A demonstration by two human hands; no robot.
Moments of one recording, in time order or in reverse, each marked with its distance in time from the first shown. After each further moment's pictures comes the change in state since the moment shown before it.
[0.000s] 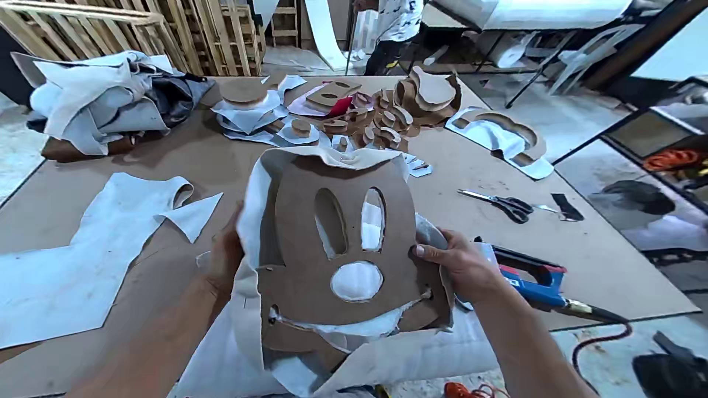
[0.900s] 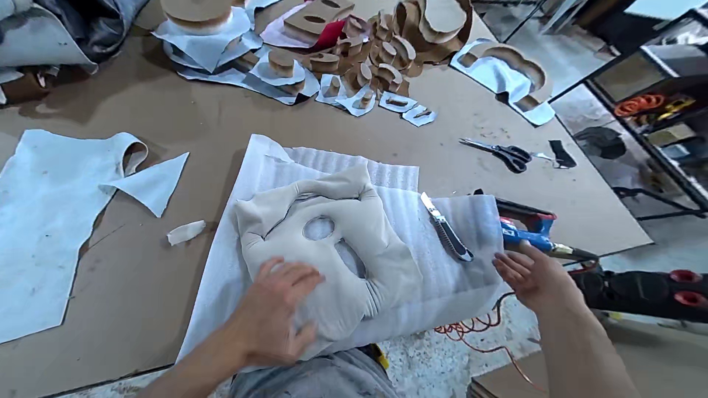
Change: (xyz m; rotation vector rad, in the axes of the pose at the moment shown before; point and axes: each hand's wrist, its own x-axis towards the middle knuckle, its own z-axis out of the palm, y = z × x) left_hand -0.062 -0.093 -0.029 1.496 -0.769 0.267; right_hand -0.054 0.111 -0.130 0.161 0.933 0.506
